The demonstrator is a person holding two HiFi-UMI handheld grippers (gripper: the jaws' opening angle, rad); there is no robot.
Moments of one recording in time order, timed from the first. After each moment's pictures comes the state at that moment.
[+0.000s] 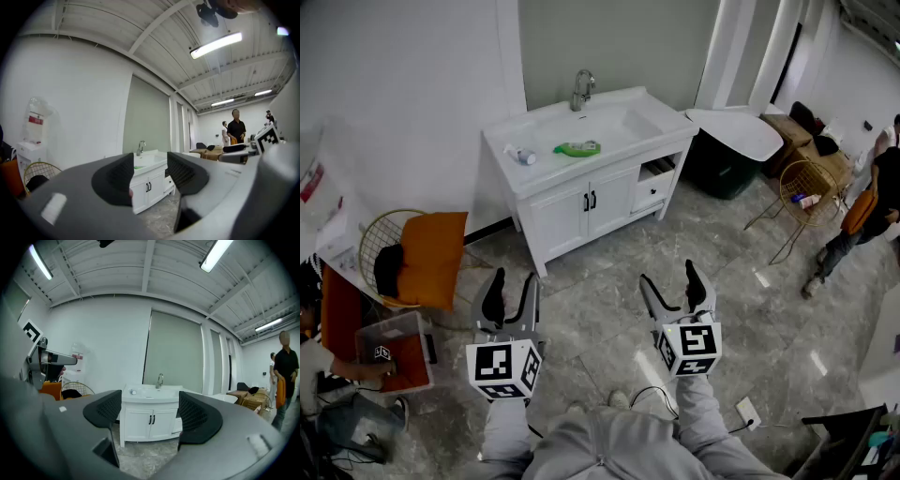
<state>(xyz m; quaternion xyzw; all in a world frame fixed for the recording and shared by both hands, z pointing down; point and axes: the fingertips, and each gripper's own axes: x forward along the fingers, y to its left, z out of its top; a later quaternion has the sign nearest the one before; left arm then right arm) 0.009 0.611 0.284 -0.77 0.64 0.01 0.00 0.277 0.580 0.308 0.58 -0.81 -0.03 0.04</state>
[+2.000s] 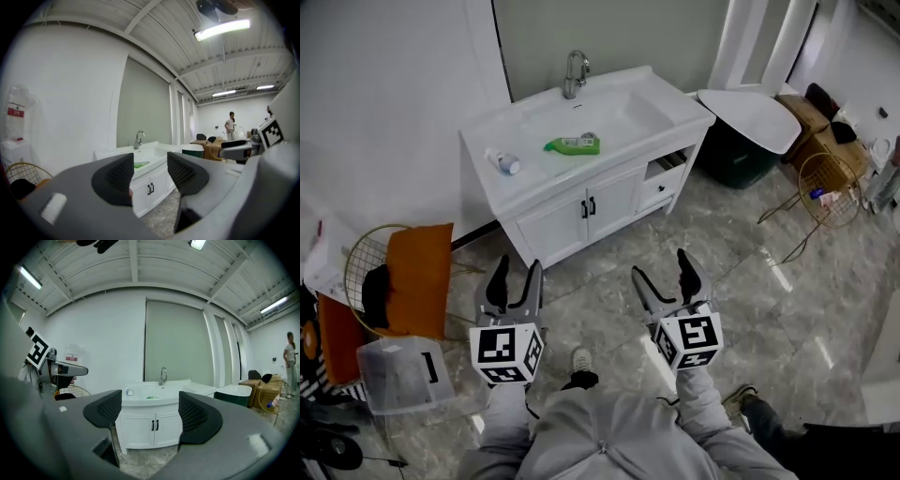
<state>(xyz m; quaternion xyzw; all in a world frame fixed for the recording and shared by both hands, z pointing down) 0.028 0.402 0.331 -0.78 0.62 -0.04 -0.02 0.269 0.390 0.347 0.55 -0.83 0.02 0.03</state>
